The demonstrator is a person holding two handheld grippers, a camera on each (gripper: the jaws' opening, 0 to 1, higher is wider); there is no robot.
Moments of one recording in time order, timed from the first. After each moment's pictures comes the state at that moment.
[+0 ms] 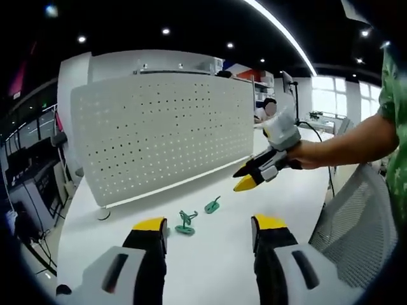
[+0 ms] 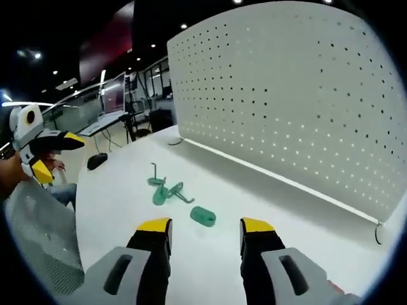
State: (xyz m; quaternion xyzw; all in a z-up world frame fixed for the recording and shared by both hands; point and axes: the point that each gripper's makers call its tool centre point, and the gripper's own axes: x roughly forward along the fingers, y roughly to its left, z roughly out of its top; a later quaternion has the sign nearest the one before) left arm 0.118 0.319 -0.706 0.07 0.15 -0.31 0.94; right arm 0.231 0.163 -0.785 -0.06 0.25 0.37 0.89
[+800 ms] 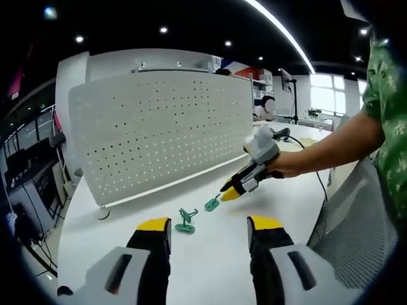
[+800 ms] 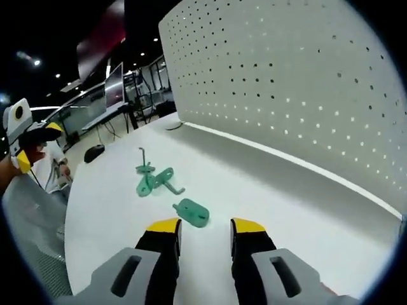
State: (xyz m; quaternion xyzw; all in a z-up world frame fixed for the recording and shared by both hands) left arm 0.119 0.320 -0.711 0.08 0.16 -0.32 0.93; right arm 0.261 0.180 -0.838 -0.04 0.29 0.40 0.87
